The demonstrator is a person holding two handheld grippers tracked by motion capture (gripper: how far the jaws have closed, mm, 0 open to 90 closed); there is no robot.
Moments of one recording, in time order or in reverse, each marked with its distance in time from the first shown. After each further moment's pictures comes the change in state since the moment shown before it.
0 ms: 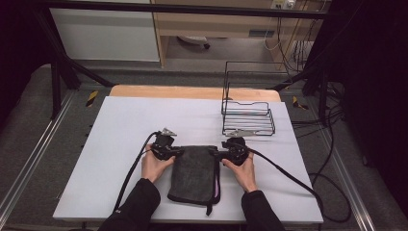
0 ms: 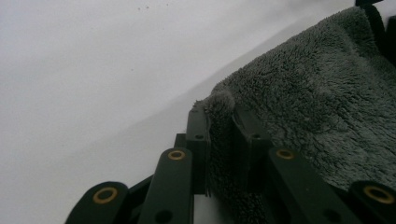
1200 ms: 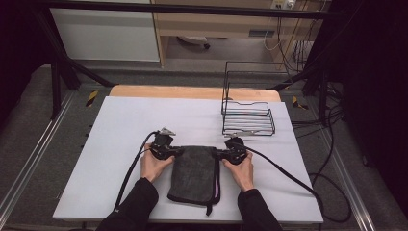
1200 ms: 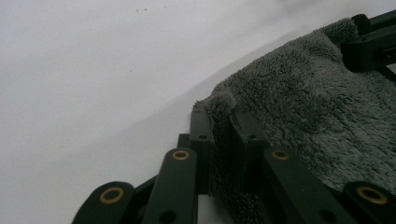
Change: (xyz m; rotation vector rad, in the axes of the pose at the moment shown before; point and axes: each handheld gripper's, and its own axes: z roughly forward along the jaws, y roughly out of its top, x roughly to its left) left arm 0.005 0.000 -0.003 -0.012 -0.038 -0.020; right arm -0.001 -0.003 0.003 0.111 0.073 0.096
